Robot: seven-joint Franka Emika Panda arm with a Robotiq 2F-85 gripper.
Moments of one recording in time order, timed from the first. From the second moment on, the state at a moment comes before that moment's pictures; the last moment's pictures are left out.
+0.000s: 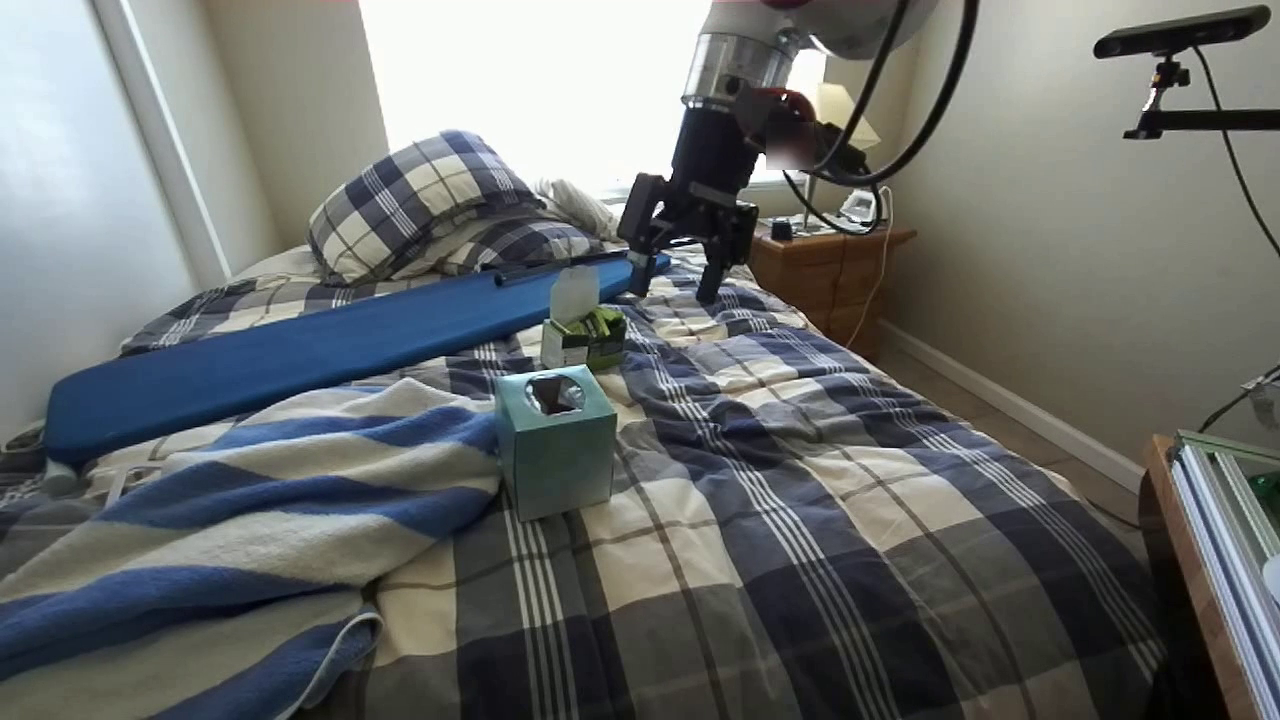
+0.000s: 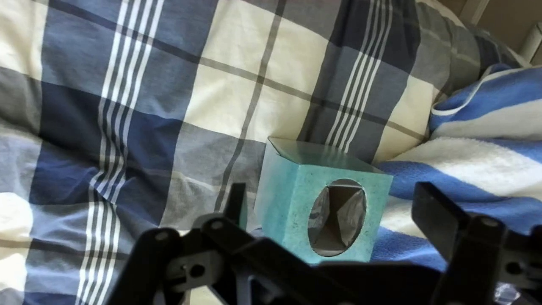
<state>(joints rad) 0.08 0.10 -0.01 -2.26 0.43 2.48 0.10</state>
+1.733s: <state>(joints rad) 0.05 0.46 0.04 -2.01 0.45 2.56 0.19</state>
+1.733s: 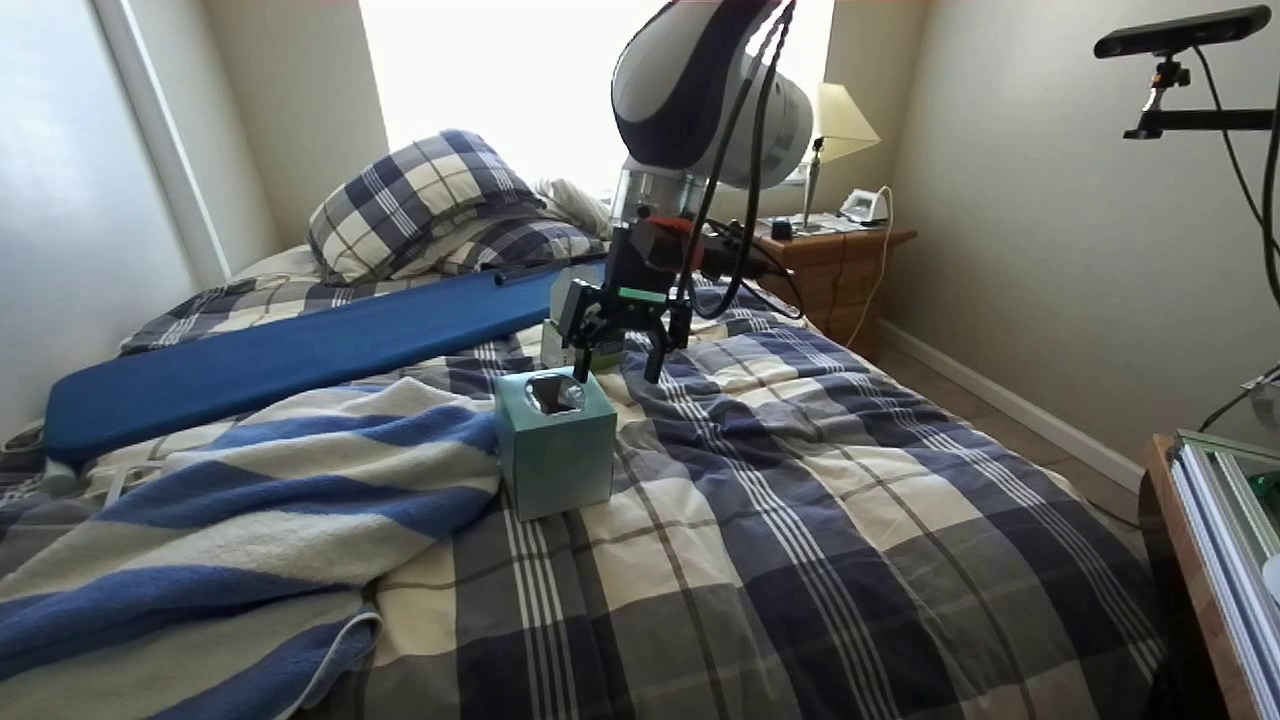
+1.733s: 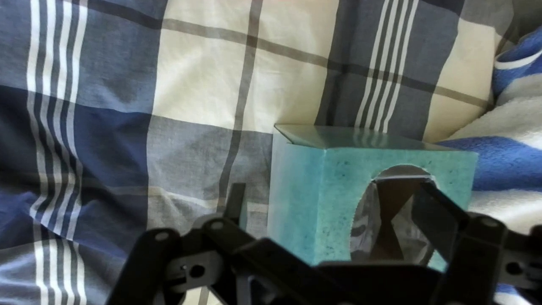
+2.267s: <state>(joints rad) 0.05 0.59 0.04 -1.93 0.45 2.64 0.19</state>
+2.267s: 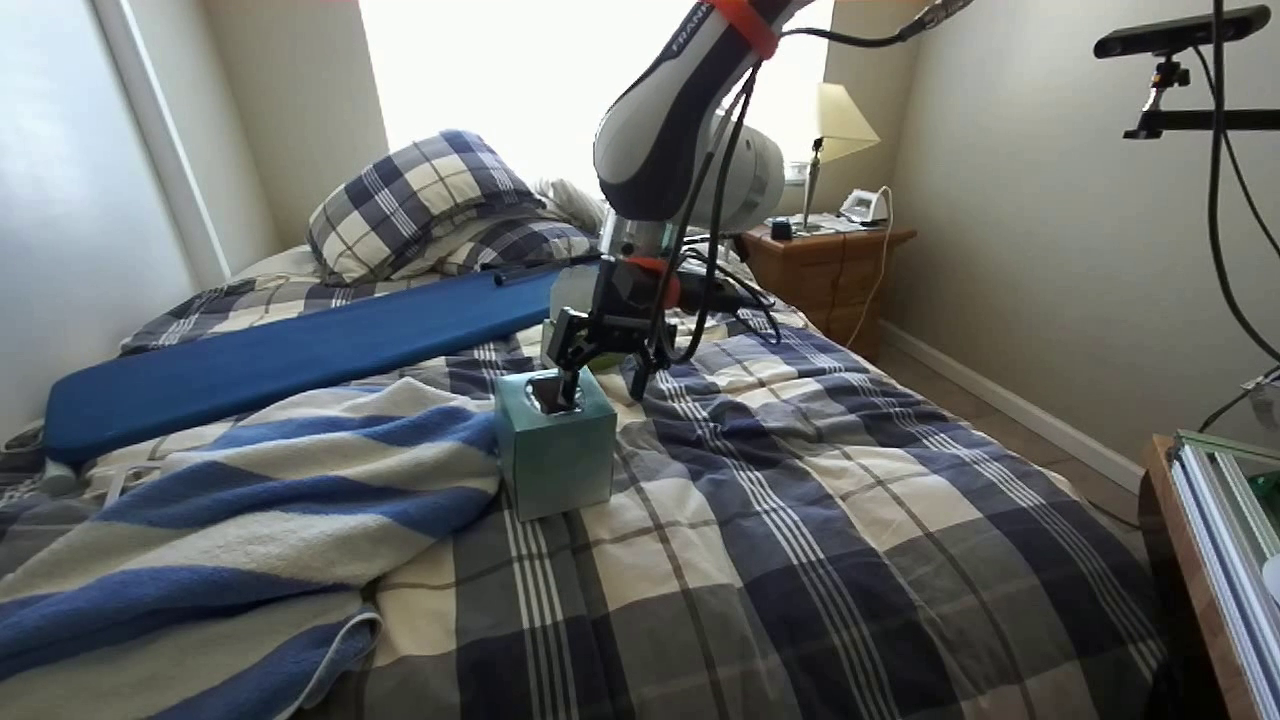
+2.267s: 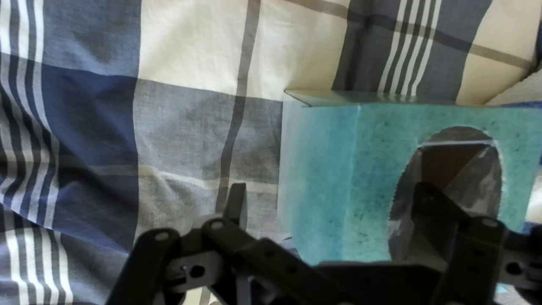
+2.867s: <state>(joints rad) 0.03 0.68 0.07 -1.83 0.45 2.66 0.19</state>
